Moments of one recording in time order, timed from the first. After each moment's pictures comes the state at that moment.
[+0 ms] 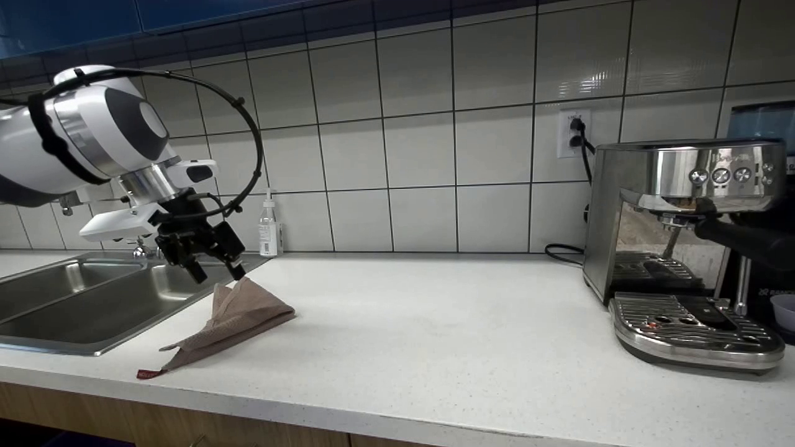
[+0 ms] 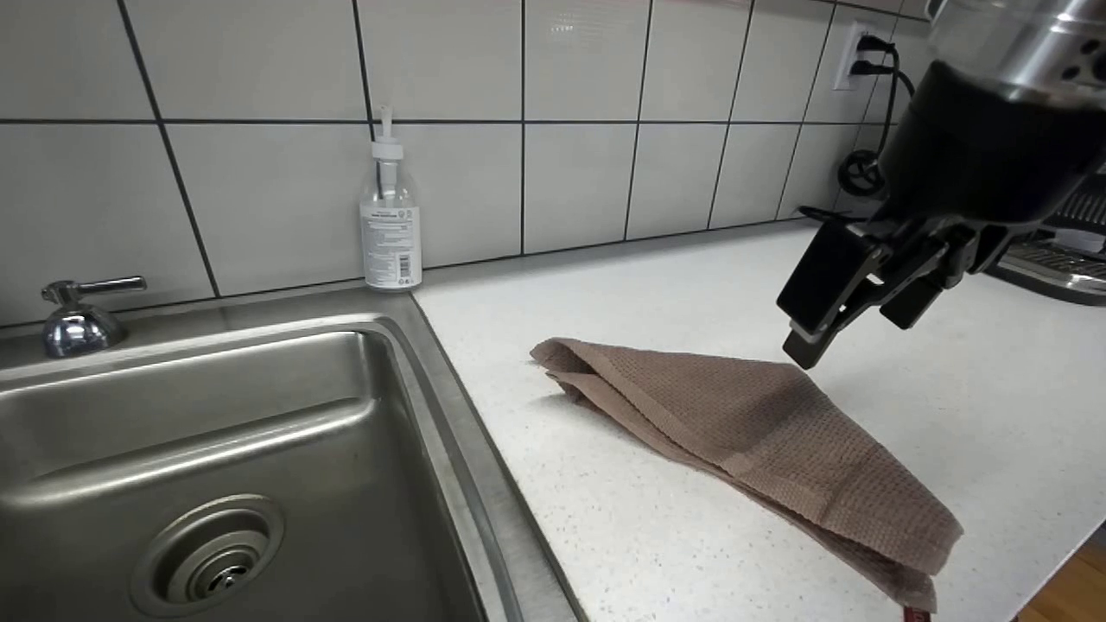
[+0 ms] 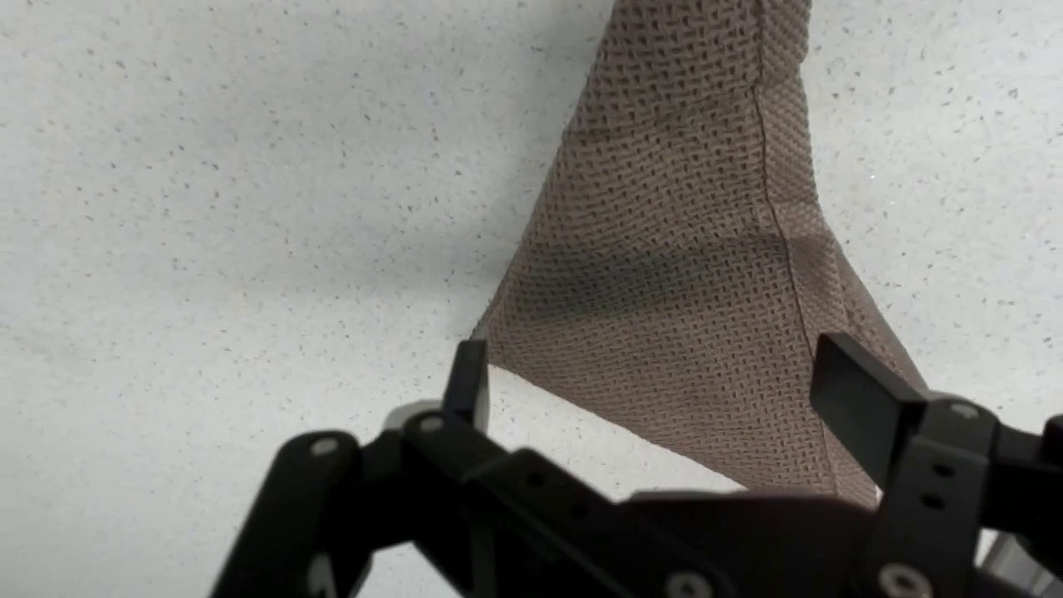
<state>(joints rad) 0.12 -0.18 0.16 -2.66 -0.43 2.67 0.66</state>
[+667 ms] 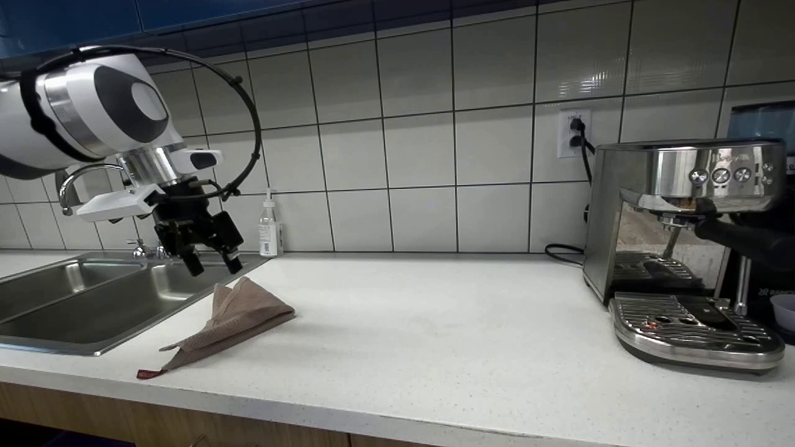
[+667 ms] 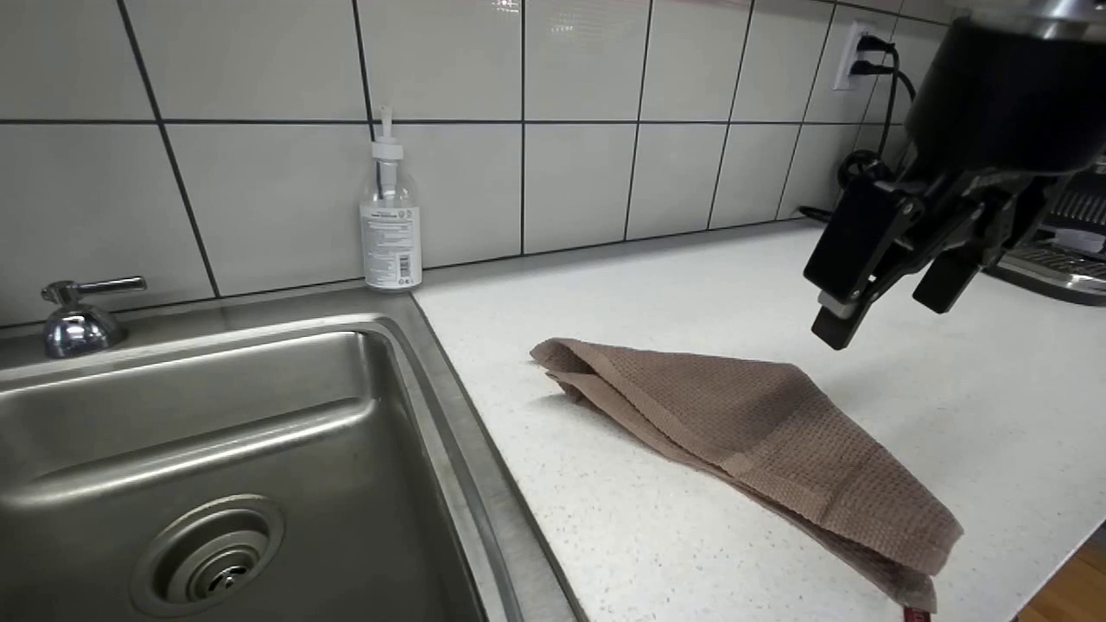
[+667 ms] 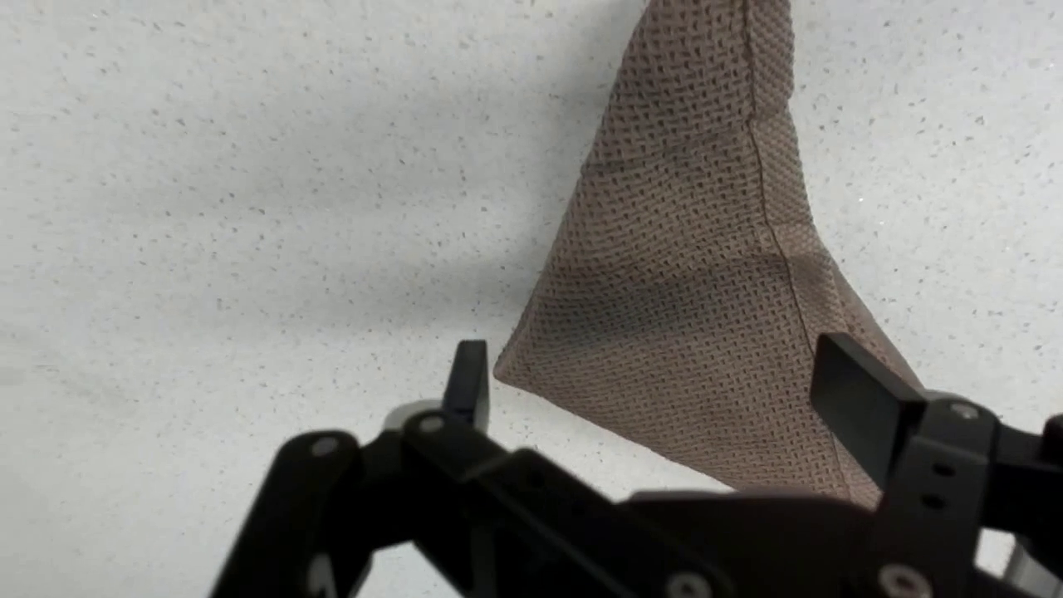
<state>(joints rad) 0.12 -0.23 0.16 -2.64 -0.26 2.53 0.53</state>
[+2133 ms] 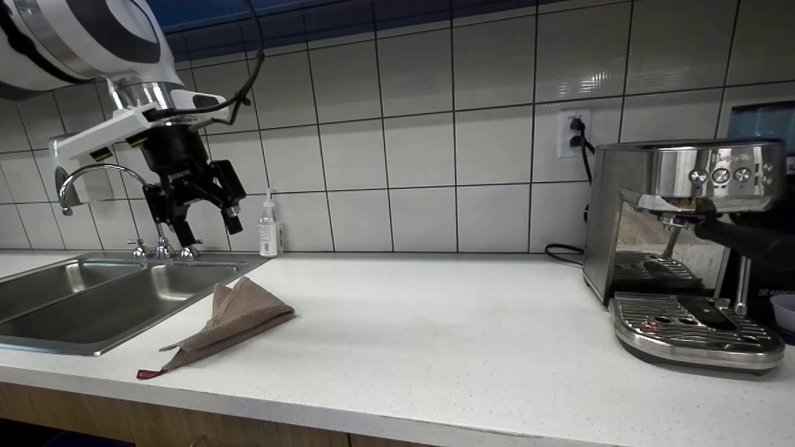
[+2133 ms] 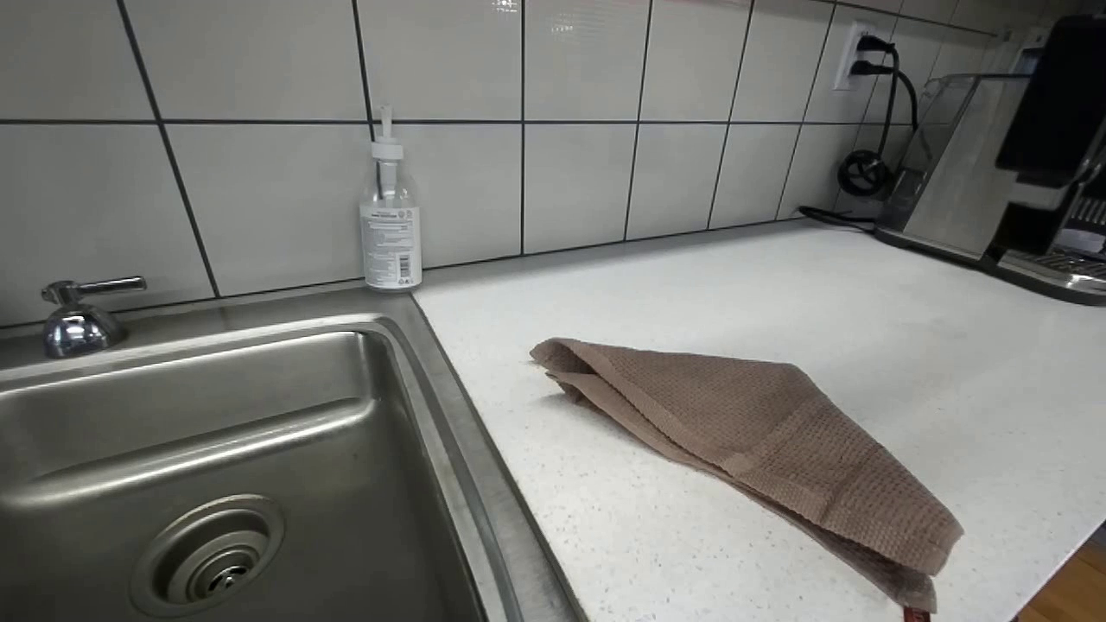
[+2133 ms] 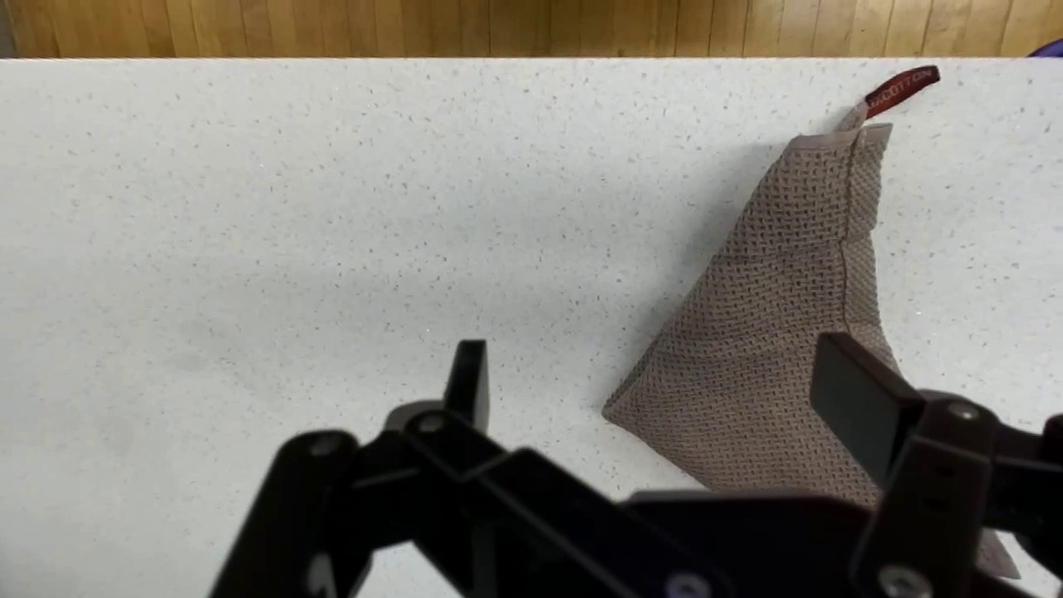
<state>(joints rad) 0.12 -0.41 0.11 -2.56 -0.20 2.11 0.27</state>
